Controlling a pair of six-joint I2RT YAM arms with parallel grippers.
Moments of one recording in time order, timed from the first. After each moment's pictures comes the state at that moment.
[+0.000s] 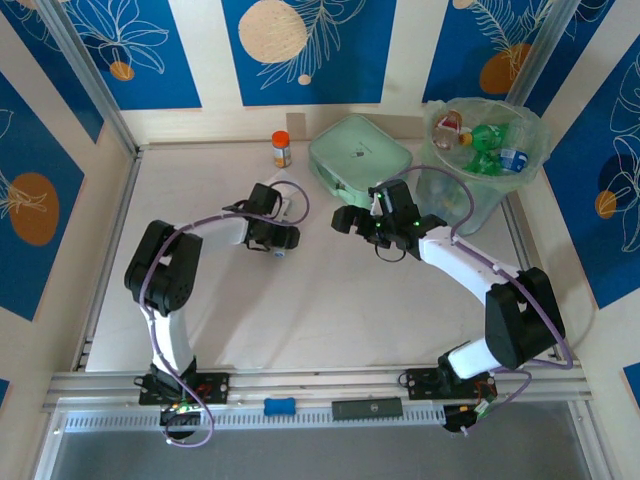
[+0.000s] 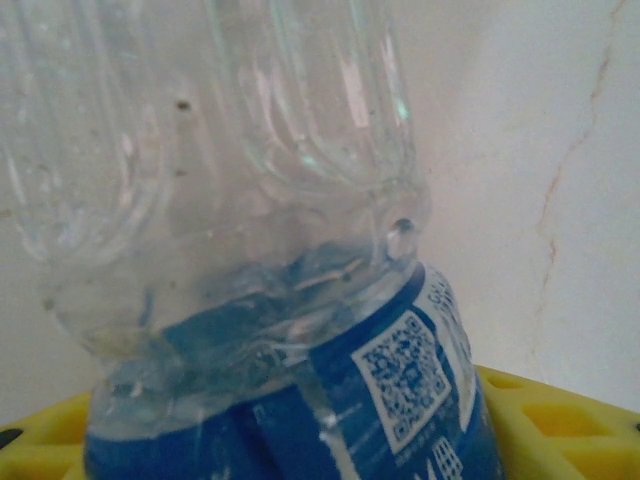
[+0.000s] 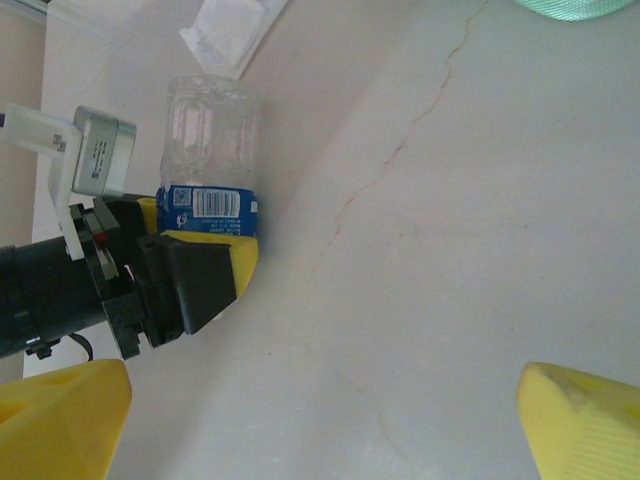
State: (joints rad) left arm -0.46 1.89 1.17 -0.32 0.16 -0.18; right arm 0.45 1.46 0.98 -0.31 -0.27 0.69
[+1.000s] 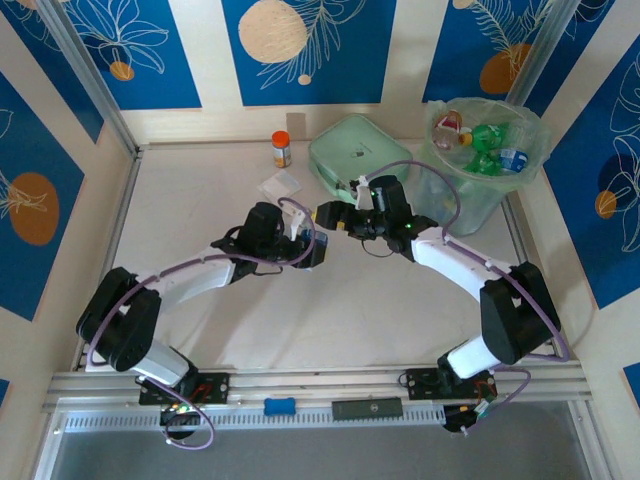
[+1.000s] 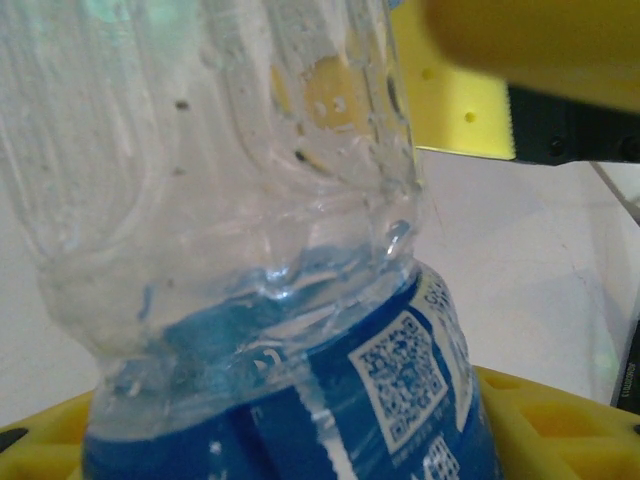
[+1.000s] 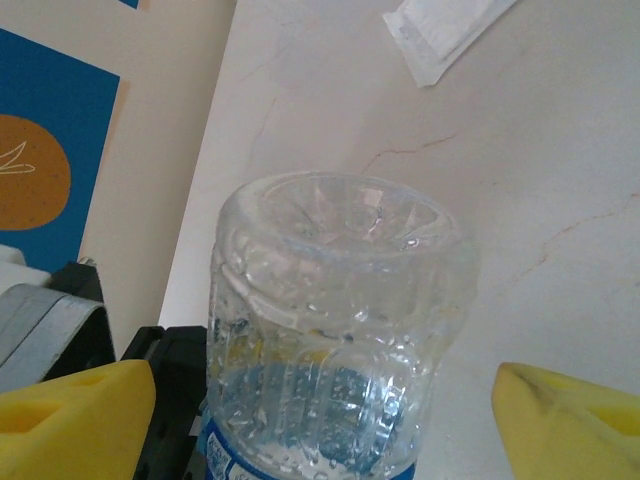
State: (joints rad) left arm -0.65 1.51 0.87 0.01 0.42 -0.32; right arm 0.50 1.49 0.98 -0.07 -0.49 0.72
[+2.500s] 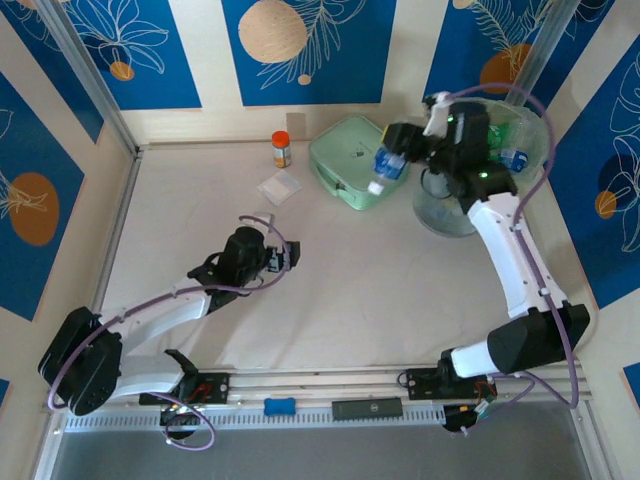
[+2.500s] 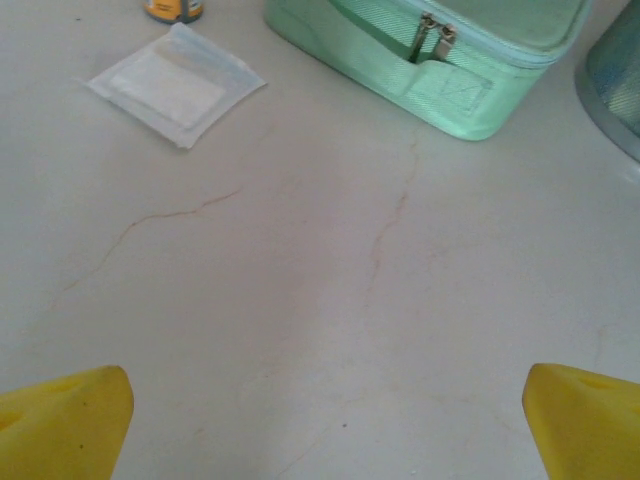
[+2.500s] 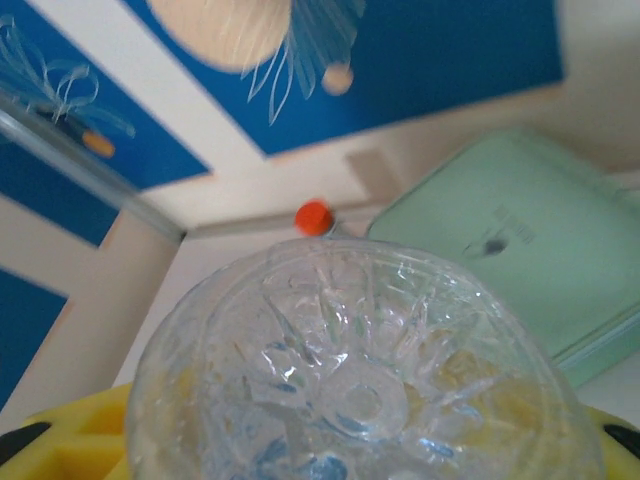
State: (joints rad) left arm -0.68 1.22 0.63 0.04 -0.22 -0.39; right arm 0.17 1.41 1.58 -0.54 -0.30 0.43
